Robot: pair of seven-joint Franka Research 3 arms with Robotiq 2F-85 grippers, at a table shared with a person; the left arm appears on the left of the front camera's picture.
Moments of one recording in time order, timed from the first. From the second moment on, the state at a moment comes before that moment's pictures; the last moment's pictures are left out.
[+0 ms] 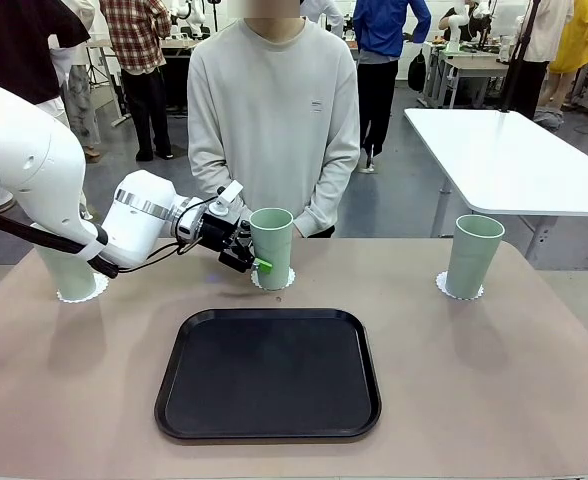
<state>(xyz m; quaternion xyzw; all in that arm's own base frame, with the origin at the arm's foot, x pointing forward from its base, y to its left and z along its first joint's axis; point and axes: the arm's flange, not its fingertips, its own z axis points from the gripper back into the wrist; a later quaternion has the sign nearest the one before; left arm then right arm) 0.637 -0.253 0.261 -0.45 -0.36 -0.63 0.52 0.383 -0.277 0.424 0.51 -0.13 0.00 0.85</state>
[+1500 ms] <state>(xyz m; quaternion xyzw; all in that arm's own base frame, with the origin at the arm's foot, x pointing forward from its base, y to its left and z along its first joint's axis) 0.649 -0.230 0.263 -0.44 -0.35 -0.63 0.54 0.383 -0.277 0.424 0.51 -0.13 0.00 0.85</state>
